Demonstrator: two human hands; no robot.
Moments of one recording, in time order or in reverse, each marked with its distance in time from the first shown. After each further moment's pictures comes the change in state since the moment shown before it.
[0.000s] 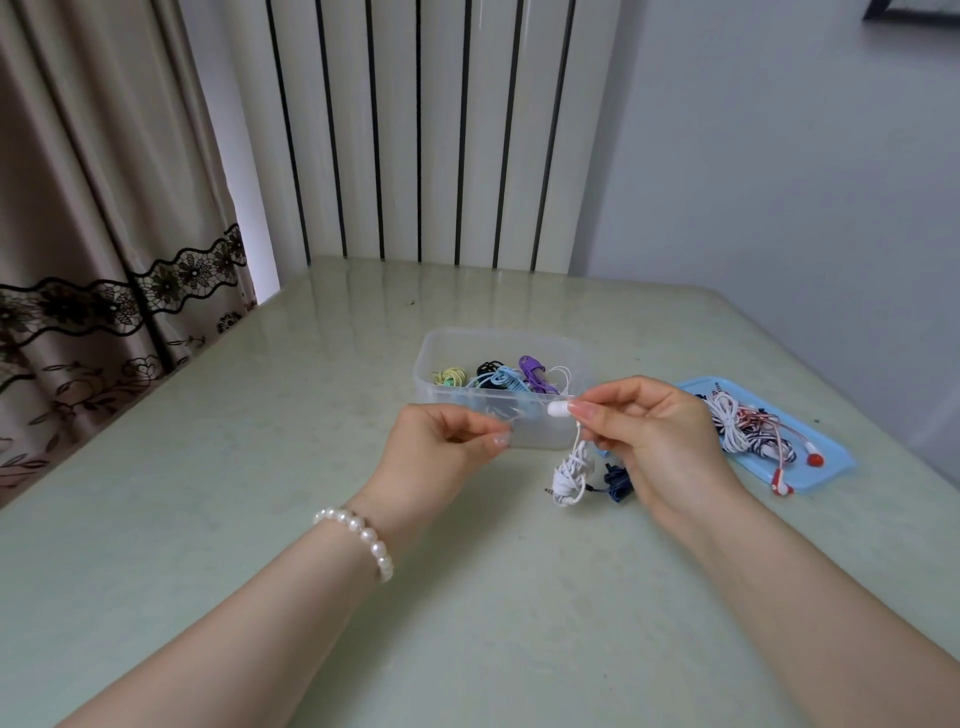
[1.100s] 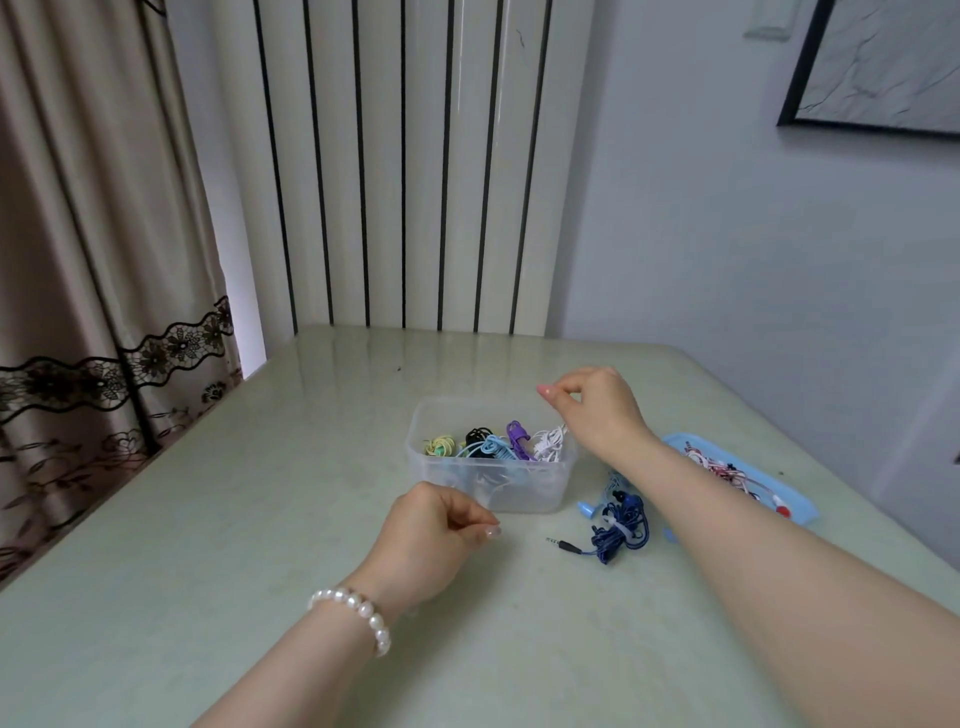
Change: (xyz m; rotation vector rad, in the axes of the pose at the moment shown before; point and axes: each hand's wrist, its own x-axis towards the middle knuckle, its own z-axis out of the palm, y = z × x) left_hand 0.017 -0.022 -0.013 0.444 -0.096 0.154; right_hand 0.109 -0.002 0.002 -0.986 0.040 -0.351
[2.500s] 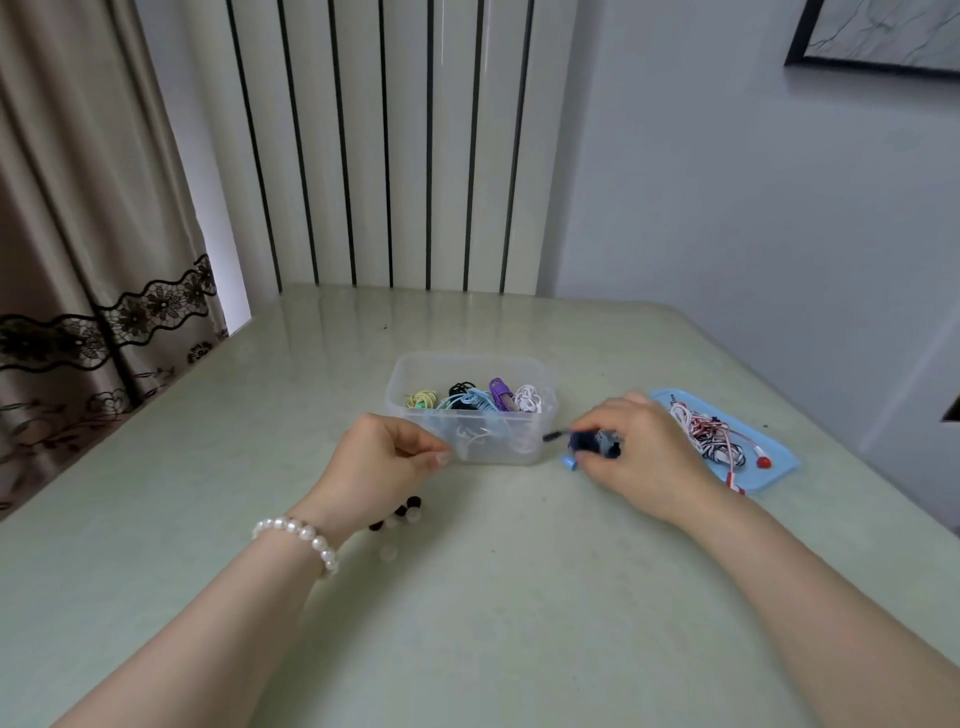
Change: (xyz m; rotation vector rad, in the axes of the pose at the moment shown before) left_hand -0.001 0.007 -0.021 -0.092 0.069 -0.152; right_hand -0.090 0.030 -0.031 -0.088 -0.108 -0.181
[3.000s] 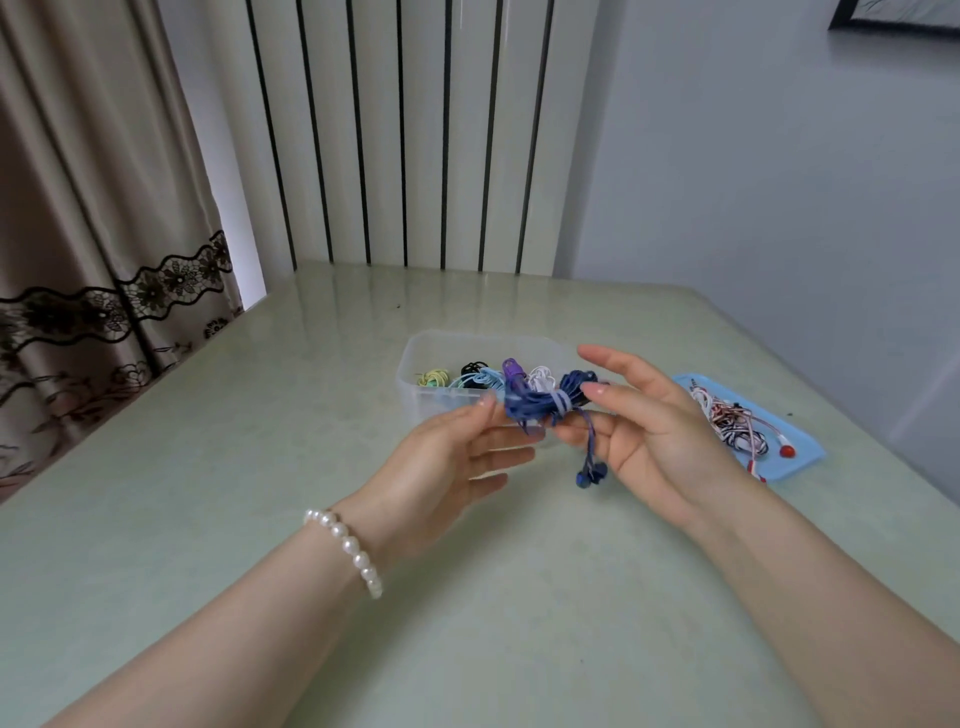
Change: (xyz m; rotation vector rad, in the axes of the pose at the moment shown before) left_hand -0.027 0.026 0.030 -0.620 -0.373 -0.135; right_hand -0.007 -0.059 -0.016 1.498 -0.057 0.430
